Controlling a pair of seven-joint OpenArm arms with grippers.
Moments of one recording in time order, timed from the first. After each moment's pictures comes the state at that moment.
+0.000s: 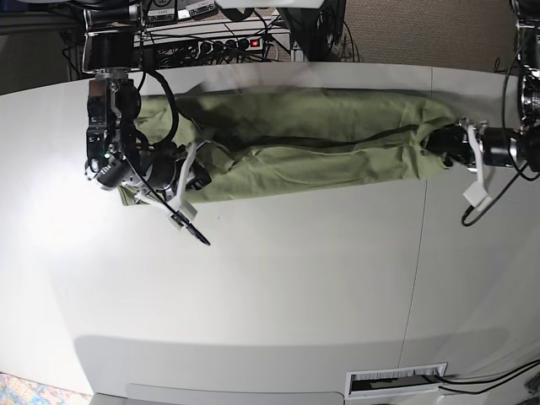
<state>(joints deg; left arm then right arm) 1.8 -37.7 -4.3 80.5 -82.8 -42.5 80.4 4.3 16.7 1.4 92.8 29.3 39.8 -68.9</state>
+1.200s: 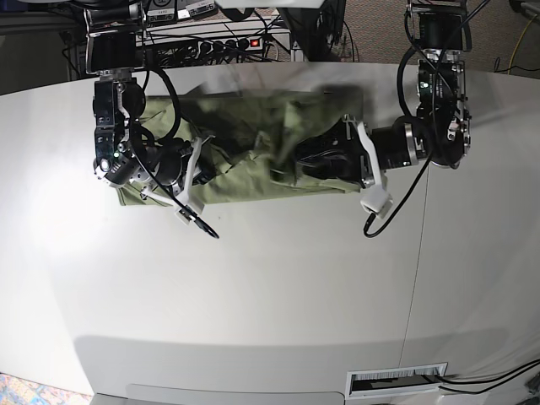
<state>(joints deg) 2.1 -7.8 -4.6 91.1 -73.3 -43.3 73.8 4.2 16.8 -1.0 89.2 26.5 39.8 -65.5</state>
